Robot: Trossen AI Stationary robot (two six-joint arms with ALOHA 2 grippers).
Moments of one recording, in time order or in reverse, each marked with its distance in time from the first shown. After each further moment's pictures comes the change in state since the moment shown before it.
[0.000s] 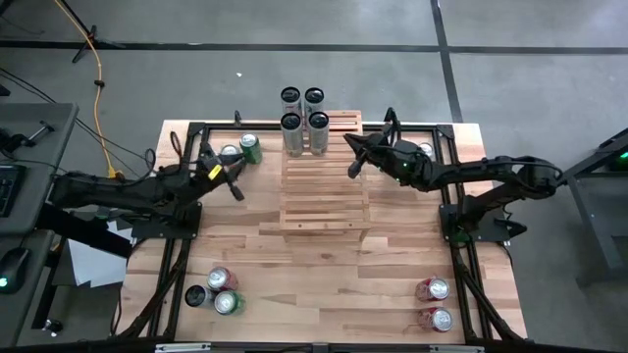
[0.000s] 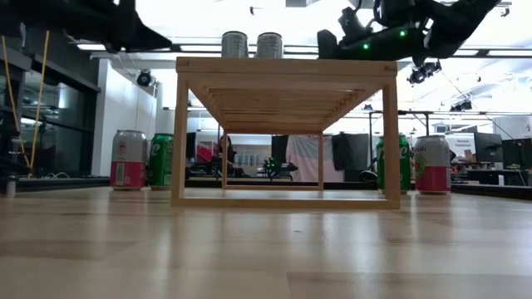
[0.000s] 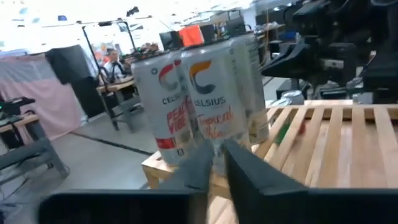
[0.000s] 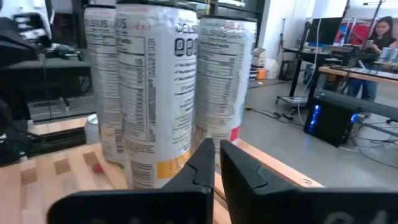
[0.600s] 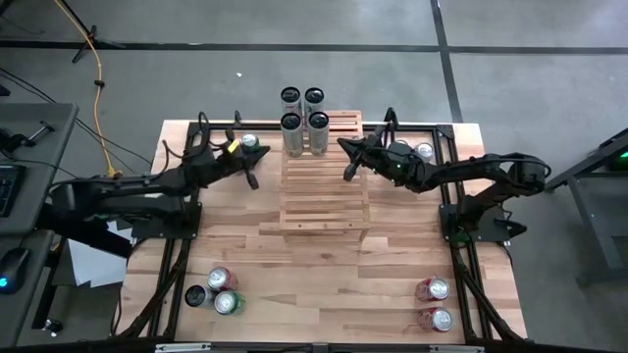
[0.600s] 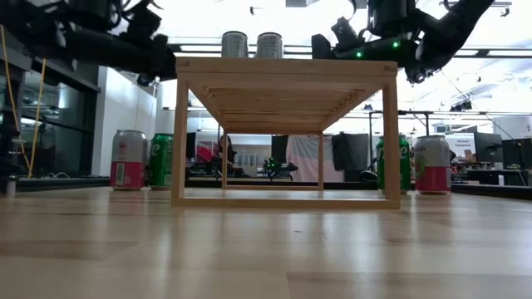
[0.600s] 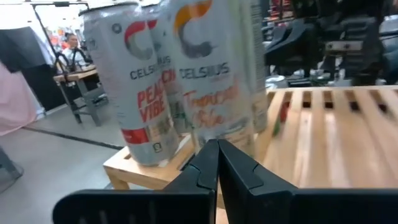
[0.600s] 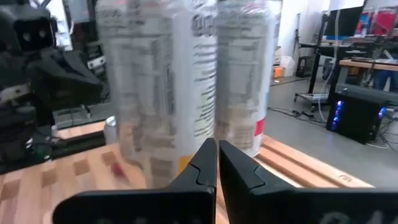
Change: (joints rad) left arm 0.383 0.345 -0.001 0.271 0.508 -0.061; right arm -0.011 0.093 0.000 0.104 -0.068 0.065
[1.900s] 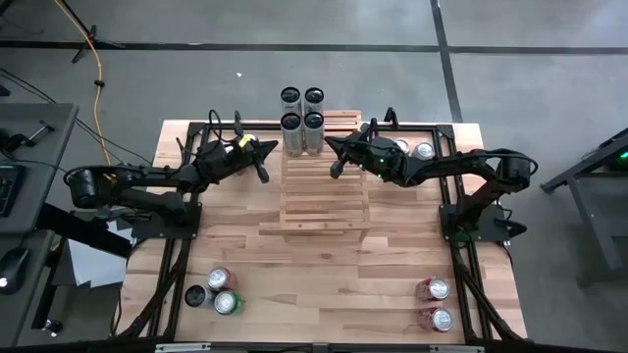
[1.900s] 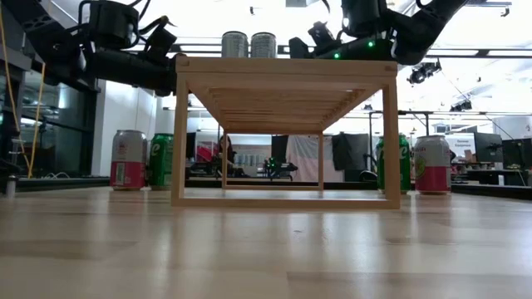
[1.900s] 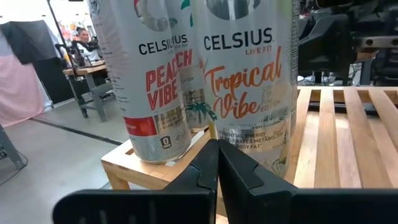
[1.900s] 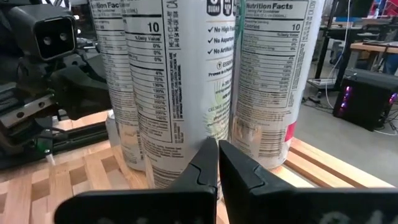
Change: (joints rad) left arm 0.058 0.258 0.002 0.272 0.022 -0.042; right arm 0.007 0.121 0.165 -0.123 -0.012 0.030
